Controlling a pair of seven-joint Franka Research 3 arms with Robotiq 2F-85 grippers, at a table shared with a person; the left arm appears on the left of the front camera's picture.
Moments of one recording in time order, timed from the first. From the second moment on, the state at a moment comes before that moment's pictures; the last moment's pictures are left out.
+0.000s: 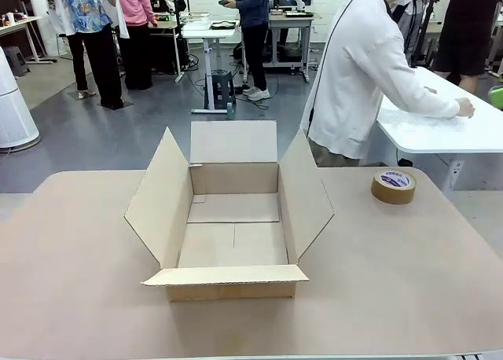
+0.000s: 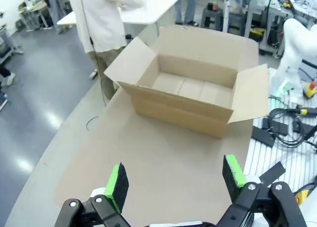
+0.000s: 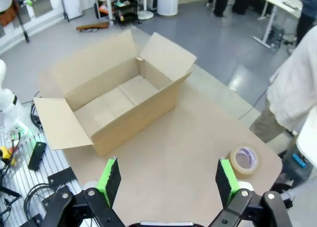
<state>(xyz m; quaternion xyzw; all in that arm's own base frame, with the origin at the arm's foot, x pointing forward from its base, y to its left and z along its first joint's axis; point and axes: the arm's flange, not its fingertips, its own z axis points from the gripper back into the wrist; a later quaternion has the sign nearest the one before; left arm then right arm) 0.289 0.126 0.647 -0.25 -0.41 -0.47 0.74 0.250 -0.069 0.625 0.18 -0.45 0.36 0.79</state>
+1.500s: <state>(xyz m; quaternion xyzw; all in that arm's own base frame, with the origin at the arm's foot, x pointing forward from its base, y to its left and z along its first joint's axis) 0.310 0.141 0.623 -0.29 -0.33 -0.49 0.75 0.239 -0.081 0.616 0.19 -0.41 0.36 0.82</state>
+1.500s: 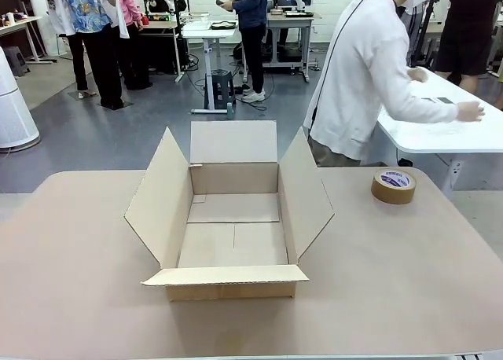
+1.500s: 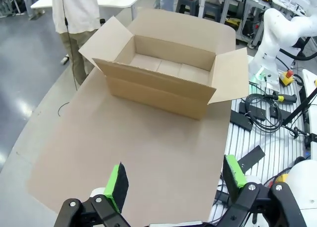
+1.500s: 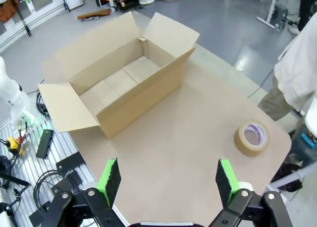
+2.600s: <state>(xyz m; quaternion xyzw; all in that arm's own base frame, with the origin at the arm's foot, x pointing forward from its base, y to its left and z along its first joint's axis) 0.302 0.148 0.638 -0.31 -0.33 -0.54 0.71 0.235 -0.083 0.616 0.17 -0.41 0.41 0.80</state>
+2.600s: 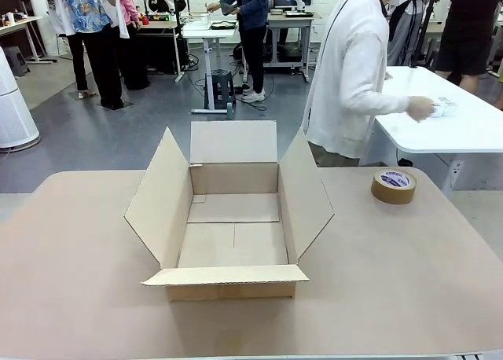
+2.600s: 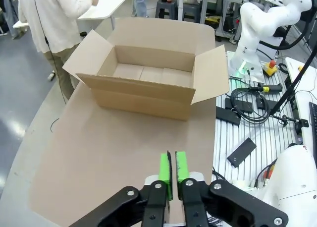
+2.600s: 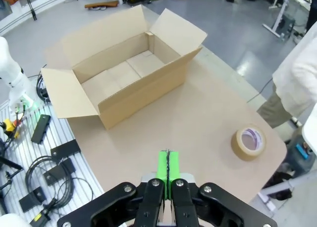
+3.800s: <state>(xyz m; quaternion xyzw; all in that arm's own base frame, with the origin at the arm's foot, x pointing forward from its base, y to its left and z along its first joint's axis) 0.385 -0.081 0.757 -0.08 -0.11 -0.39 0.91 0.306 0.150 0.696 0.09 -0.25 0.24 0.93</state>
